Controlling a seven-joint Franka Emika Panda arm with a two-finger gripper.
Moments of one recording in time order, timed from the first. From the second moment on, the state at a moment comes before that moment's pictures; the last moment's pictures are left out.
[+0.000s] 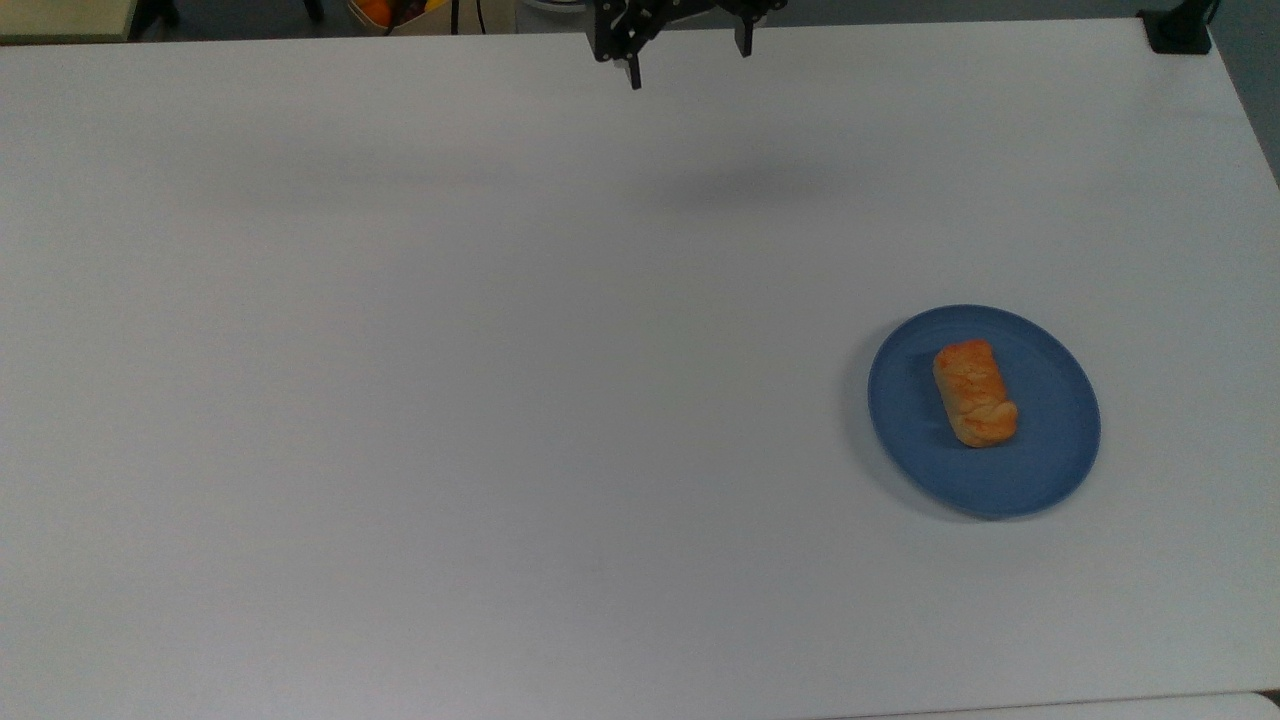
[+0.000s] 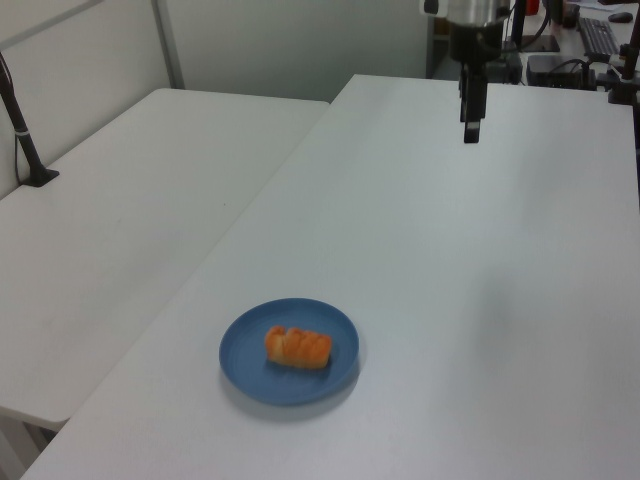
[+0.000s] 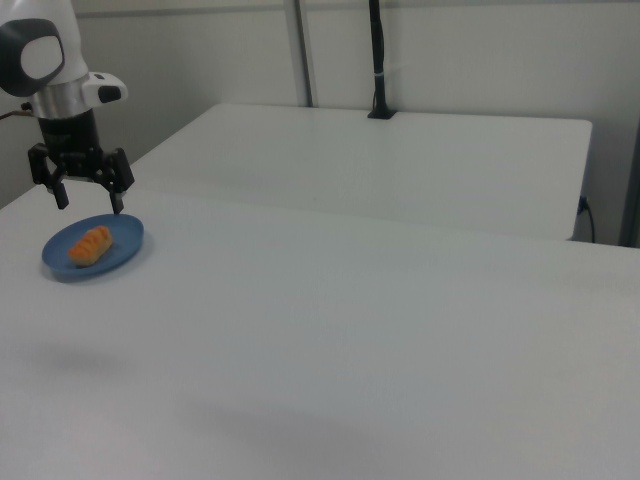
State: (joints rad) arm 0.22 0.06 0.06 -1.64 0.08 1.69 -0.09
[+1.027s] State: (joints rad) arm 0.45 0.54 0.06 -1.21 0.04 1.99 0.29
